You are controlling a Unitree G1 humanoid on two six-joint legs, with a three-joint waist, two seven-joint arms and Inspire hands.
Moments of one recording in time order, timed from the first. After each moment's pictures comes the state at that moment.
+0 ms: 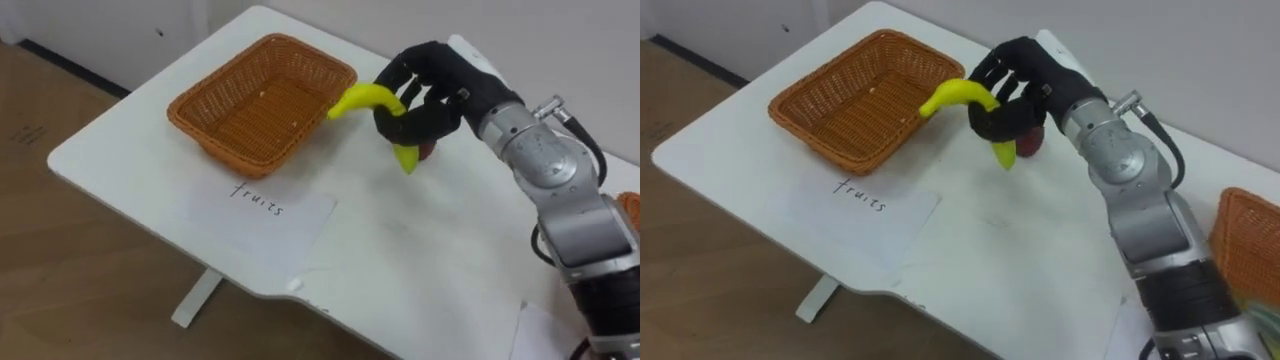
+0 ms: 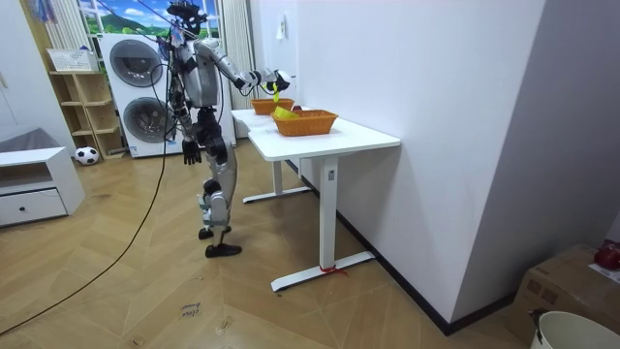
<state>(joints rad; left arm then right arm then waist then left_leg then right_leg) 0.28 0.23 0.12 0.95 0.19 0.18 0.23 -0.46 -0.45 0.19 0.12 -0.16 0.22 0.20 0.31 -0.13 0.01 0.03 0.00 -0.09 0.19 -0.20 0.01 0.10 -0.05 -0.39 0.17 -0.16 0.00</state>
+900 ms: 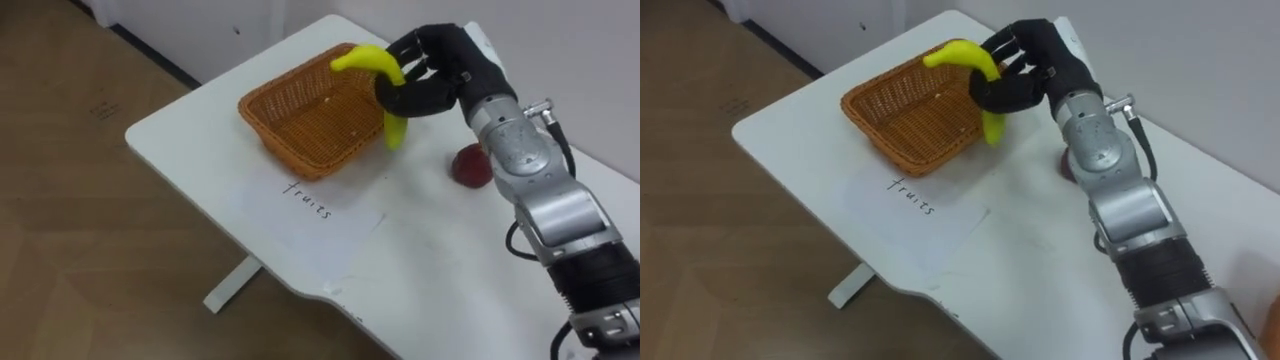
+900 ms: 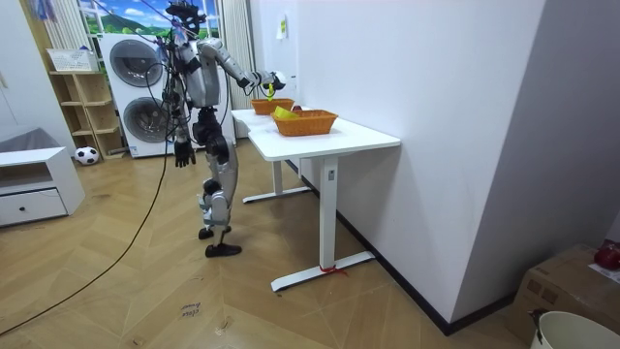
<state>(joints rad) 0.35 0.22 0.11 0.89 0.19 0.21 0.23 -0.55 -0.41 0.26 0.25 0.03 0.21 -0.09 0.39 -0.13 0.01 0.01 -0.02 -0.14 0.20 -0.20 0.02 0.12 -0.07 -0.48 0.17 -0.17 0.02</state>
